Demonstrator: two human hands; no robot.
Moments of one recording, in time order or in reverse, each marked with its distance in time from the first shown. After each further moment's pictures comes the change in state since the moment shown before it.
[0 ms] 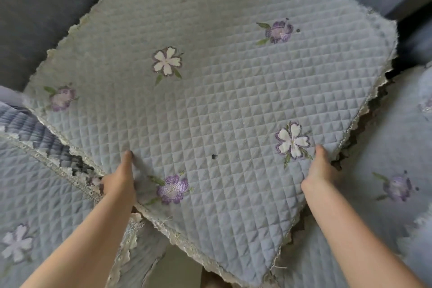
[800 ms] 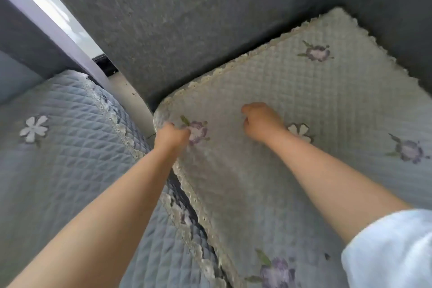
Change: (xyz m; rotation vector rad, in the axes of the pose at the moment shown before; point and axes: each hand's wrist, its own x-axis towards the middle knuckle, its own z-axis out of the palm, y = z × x) left_hand 0.089 0.173 -0.096 0.325 -0.198 0.469; right_hand -0.275 -0.046 0.304 -1.485 -0.650 -1.738
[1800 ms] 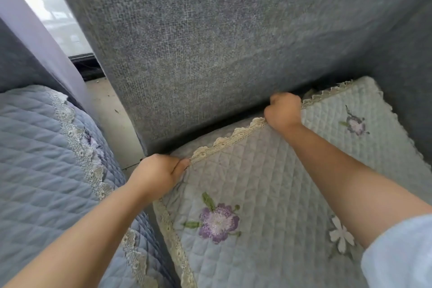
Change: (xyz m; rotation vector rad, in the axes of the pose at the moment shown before) left_hand 0.149 -0.022 -0.054 0.451 -0.114 0.577; right_hand 0.196 -0.037 -0.048 0.034 0.323 0.244
